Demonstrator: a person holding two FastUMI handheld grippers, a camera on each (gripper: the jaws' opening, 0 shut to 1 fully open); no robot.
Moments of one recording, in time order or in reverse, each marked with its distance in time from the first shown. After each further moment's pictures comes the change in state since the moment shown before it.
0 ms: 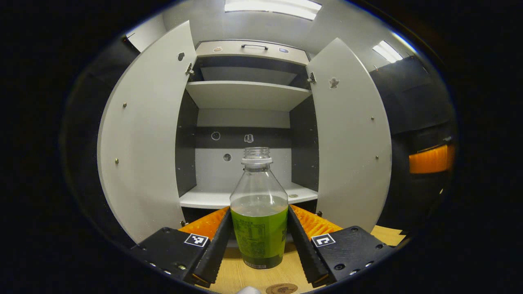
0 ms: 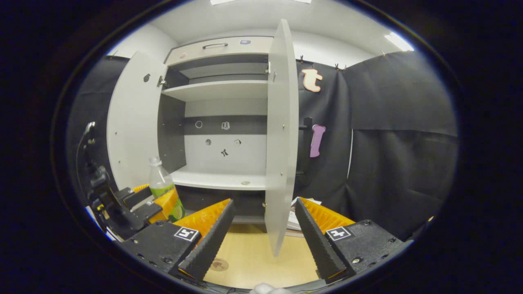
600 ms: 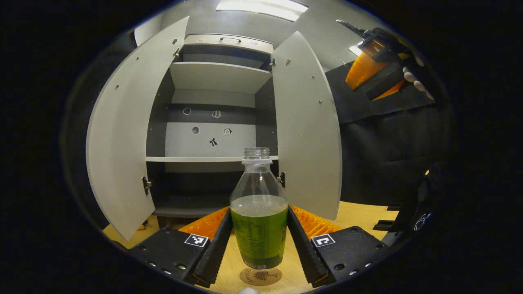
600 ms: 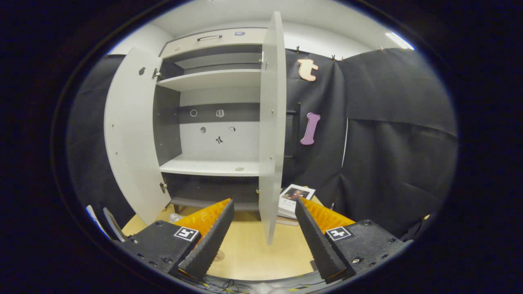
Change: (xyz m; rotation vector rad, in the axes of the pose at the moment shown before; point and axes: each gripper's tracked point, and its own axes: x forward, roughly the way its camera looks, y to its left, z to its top) left arm -0.044 -0.069 -0.140 0.005 0.001 -0.194; right arm -0.016 -0.016 -0.021 -0.005 0.098 -0.026
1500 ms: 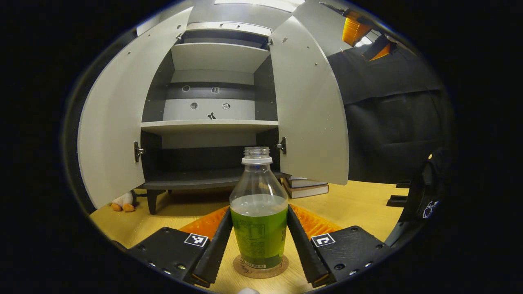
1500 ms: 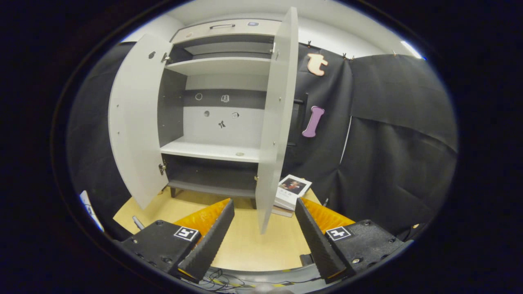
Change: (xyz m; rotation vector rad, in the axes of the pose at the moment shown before) left arm 0.013 -0.002 -0.089 -0.003 0.073 -0.003; right arm -0.010 0.001 -0.022 -0.080 0.090 0.002
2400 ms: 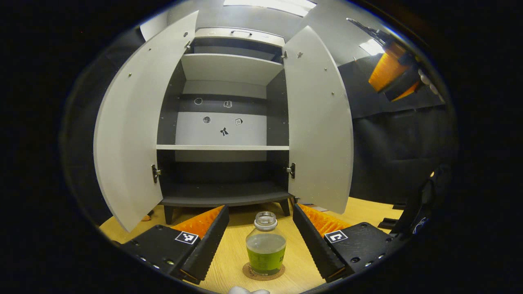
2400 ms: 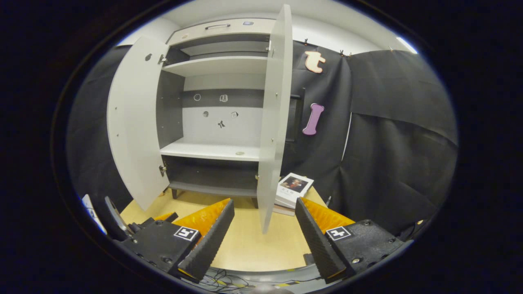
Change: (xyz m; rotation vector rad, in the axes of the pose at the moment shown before) left arm -0.030 0.023 0.101 -0.075 -0.006 0.090; right arm 0.007 -0.004 0.001 0.033 -0.026 0.008
